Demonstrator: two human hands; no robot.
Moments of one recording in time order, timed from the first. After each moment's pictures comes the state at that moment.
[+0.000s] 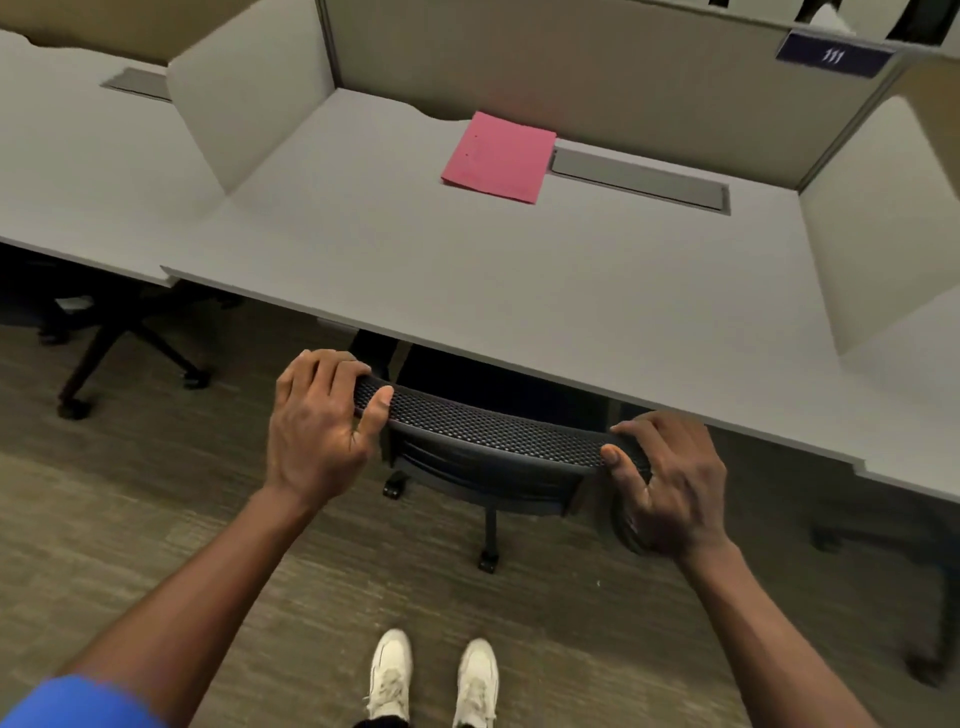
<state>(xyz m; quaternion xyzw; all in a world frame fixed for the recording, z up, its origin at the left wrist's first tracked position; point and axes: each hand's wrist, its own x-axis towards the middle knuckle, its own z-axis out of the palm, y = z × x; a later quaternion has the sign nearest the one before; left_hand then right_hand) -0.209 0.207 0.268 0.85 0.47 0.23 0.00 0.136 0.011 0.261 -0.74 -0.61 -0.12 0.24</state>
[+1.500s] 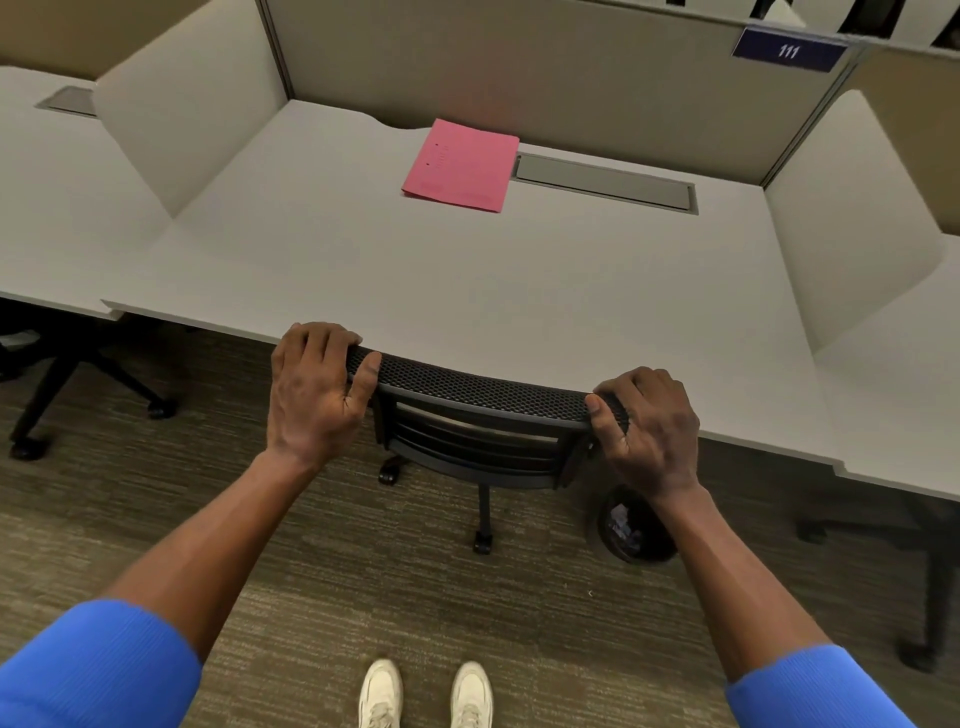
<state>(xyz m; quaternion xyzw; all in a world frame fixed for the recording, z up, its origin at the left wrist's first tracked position) -0.141 0.286 0.252 0.85 0.46 0.25 0.03 0.196 0.078 0.251 -0.77 -0.57 -0.14 0.26</state>
